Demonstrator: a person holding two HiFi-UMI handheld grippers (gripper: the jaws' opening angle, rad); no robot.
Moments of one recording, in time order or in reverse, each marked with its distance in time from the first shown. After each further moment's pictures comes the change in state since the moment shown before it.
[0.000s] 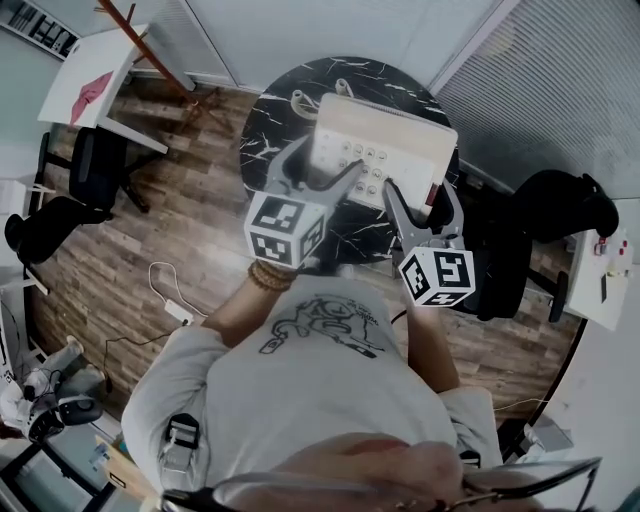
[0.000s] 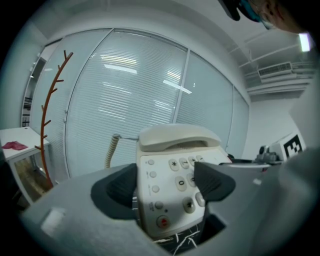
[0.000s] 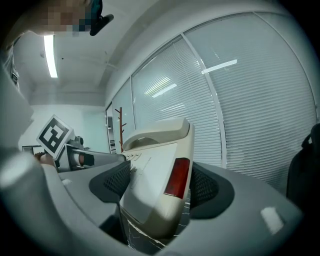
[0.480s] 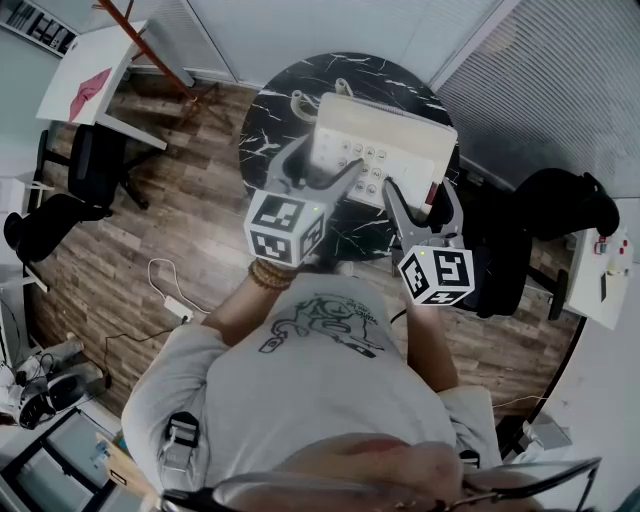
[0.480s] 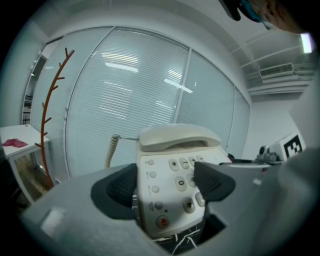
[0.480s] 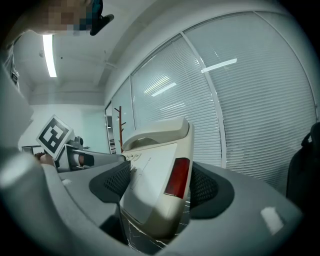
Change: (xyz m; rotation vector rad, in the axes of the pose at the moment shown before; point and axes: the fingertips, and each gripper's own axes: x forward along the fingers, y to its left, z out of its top) left arm 0.005 0.001 -0.007 -0.016 0.012 0.002; right arm 0.003 -0.004 -0.005 0.004 0.011 -0.003
